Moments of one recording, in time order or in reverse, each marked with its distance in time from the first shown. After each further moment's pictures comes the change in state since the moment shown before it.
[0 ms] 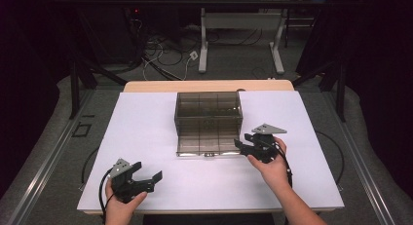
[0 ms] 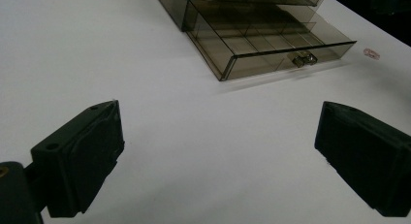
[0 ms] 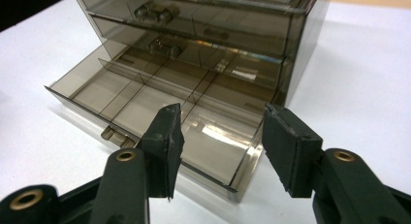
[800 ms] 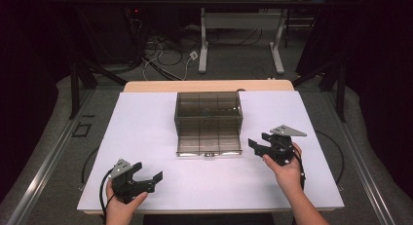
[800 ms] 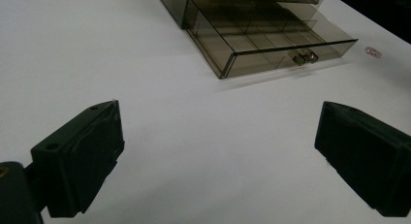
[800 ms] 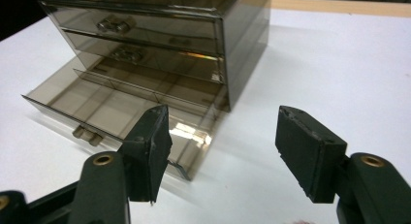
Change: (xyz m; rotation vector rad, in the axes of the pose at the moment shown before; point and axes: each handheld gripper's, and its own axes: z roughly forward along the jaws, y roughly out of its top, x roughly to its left) left arm -0.001 -0.001 0.001 0.004 0.001 -0.006; right arm -0.030 -0.008 -0.030 -0.036 -0.060 0.063
